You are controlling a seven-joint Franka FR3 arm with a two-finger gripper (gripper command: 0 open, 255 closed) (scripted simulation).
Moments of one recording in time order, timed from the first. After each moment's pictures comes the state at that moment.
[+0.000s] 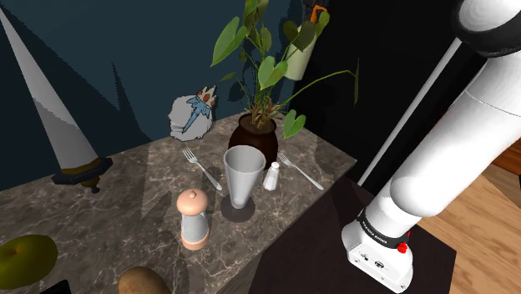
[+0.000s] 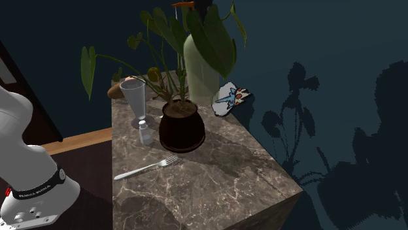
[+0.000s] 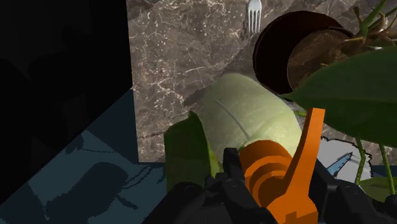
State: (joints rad) arm -0.03 -0.03 -0.21 -1.35 0.02 1.35 -0.20
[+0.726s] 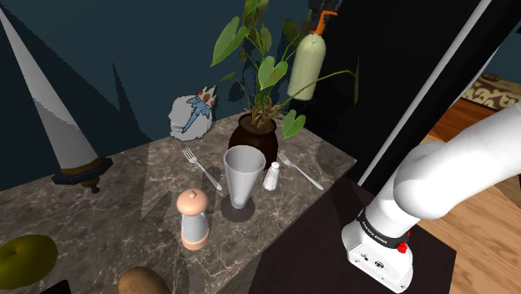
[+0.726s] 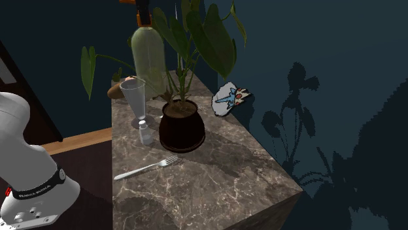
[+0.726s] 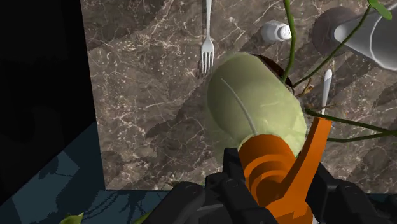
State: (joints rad) arm 0.05 -0.38 -0.07 -1.73 0.00 1.38 0.02
